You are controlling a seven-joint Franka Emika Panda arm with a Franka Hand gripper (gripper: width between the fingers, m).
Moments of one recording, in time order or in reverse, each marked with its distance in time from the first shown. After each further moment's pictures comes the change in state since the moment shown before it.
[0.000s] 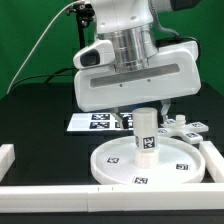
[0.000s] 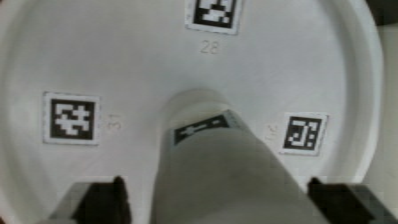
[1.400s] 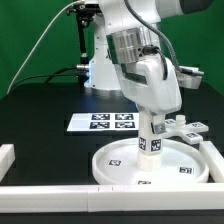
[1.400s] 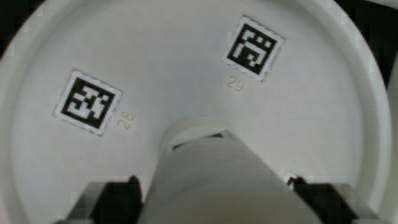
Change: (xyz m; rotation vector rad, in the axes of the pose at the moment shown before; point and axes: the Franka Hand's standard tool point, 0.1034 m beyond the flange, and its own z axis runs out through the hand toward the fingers) arm 0.008 -0.016 0.004 0.089 0.067 1.180
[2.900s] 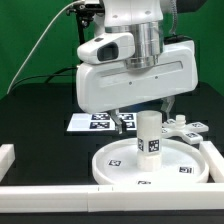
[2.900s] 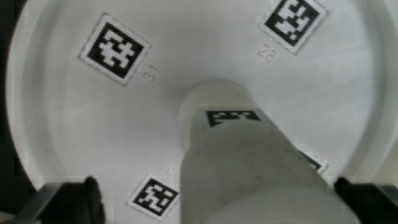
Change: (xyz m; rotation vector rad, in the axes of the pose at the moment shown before) arm 0.016 -0.001 -0.009 -0.150 -0.025 -1.698
